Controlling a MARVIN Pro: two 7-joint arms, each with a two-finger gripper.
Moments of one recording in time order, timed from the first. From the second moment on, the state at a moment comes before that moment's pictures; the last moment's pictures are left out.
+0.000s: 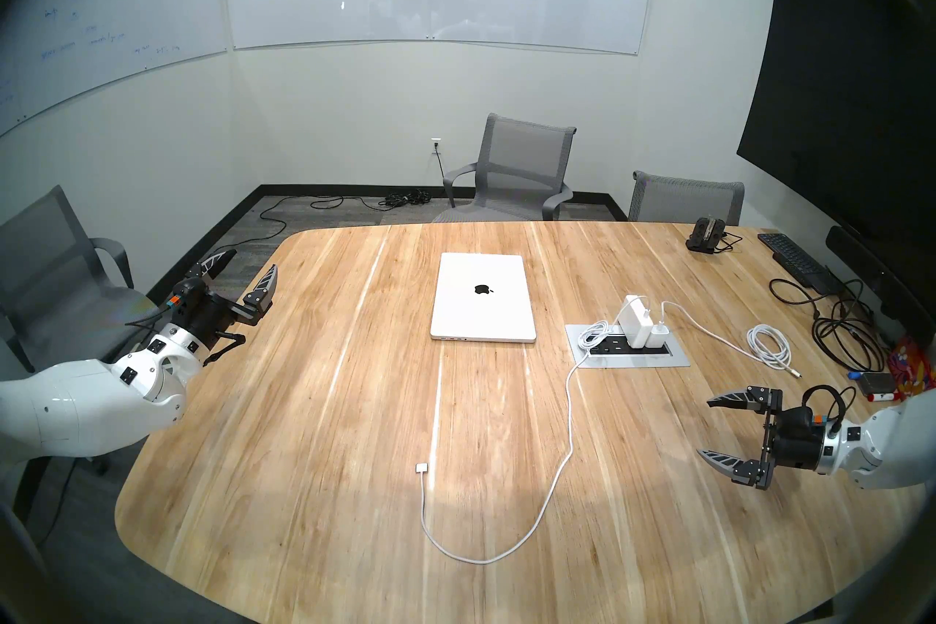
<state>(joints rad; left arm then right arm) 0.78 -0.31 -0.10 -1.35 -1.18 -0.90 0.09 0.81 -0.14 -1.83 -1.56 0.95 -0.95 0.40</state>
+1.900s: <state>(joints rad) 0.78 -0.31 -0.10 -1.35 -1.18 -0.90 0.08 1.14 -0.39 -1.97 -2.38 0.64 -0.50 -0.09</state>
